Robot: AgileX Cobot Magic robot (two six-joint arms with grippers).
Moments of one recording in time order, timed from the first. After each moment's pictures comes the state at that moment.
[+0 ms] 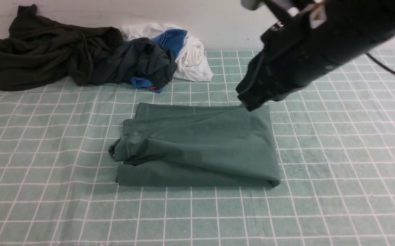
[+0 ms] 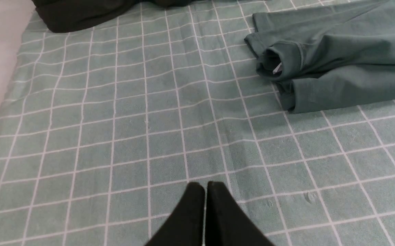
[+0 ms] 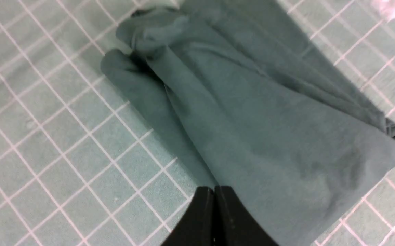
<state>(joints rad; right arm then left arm) 0.61 1.42 -1.47 0.15 1.01 -0.23 -0.29 0.14 -0.52 0.25 0.97 -0.14</state>
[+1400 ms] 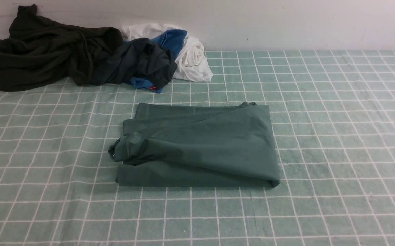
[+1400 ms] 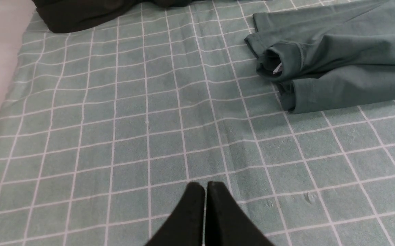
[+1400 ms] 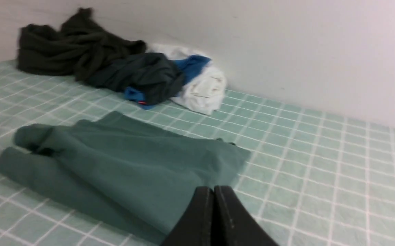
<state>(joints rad) 0.32 0.35 -0.27 0.14 0.23 -0.12 -0.29 0.14 -0.52 0.25 0.97 -0.14</state>
